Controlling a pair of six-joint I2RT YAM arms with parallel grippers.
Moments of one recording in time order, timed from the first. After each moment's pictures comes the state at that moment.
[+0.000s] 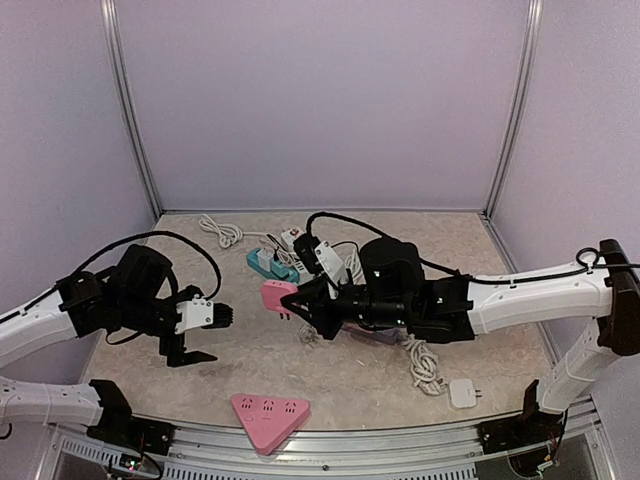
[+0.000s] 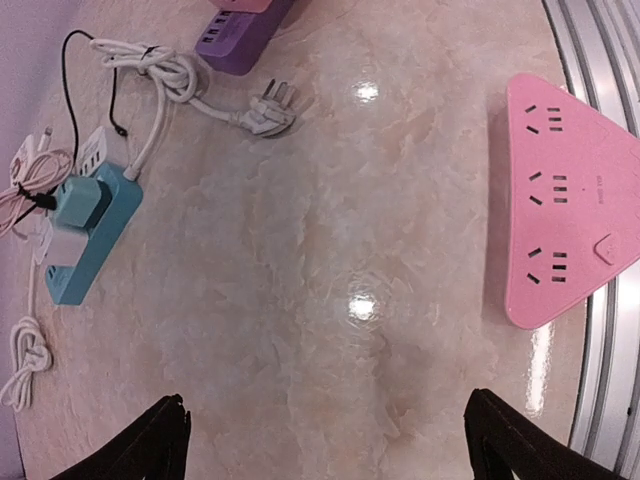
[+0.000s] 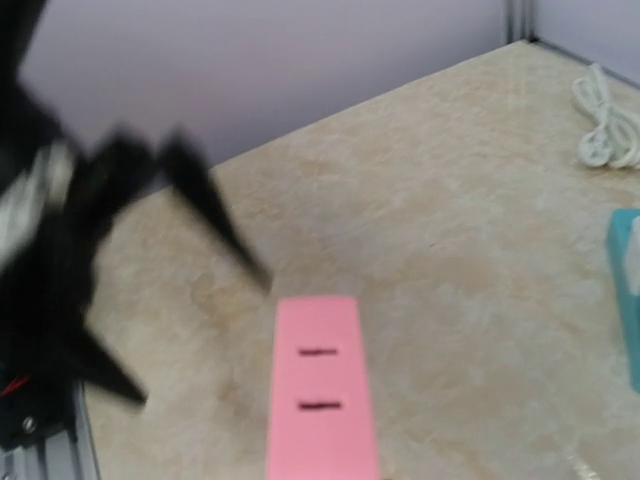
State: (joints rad) left arm -0.74 0.90 0.68 -0.68 0.20 0.81; right arm 1.19 1.55 1.04 0.25 0.00 0.19
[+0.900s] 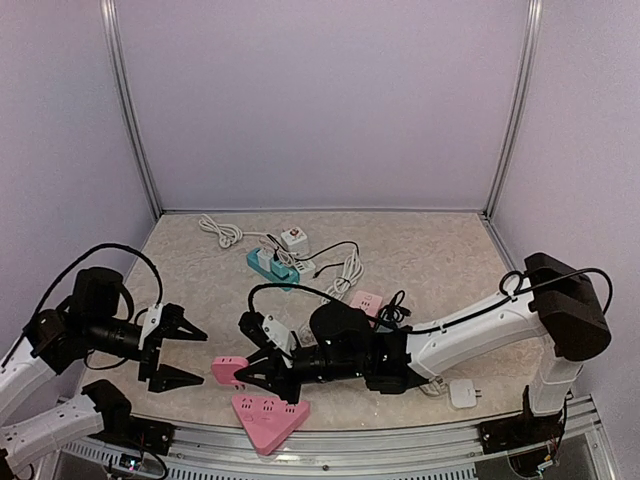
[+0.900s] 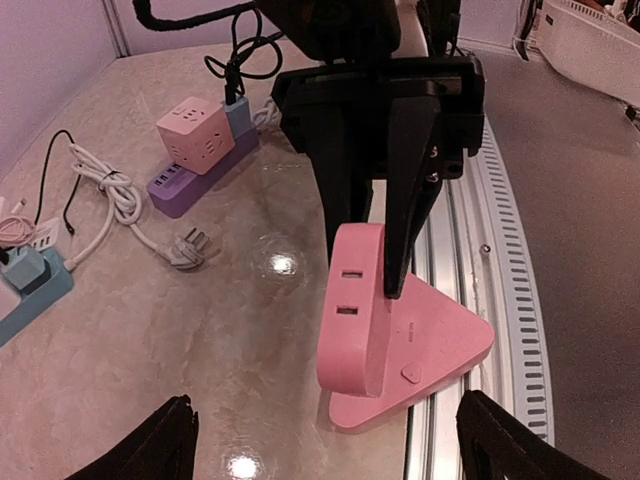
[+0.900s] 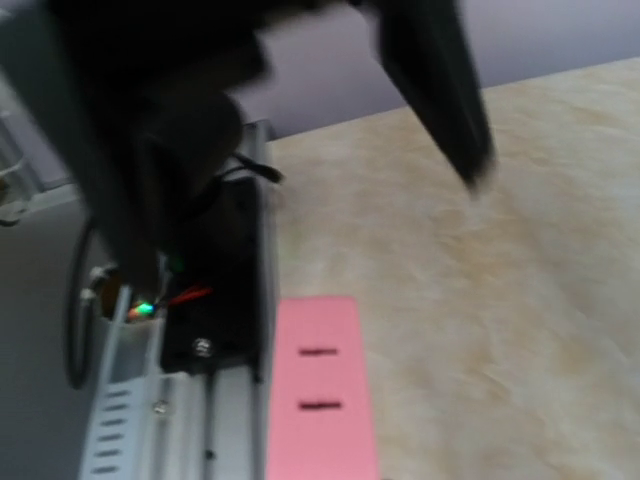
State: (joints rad) left arm -0.51 0.51 0.55 -0.70 0.77 0.55; right arm 1.34 1.85 1.05 0.55 -0.20 0.16
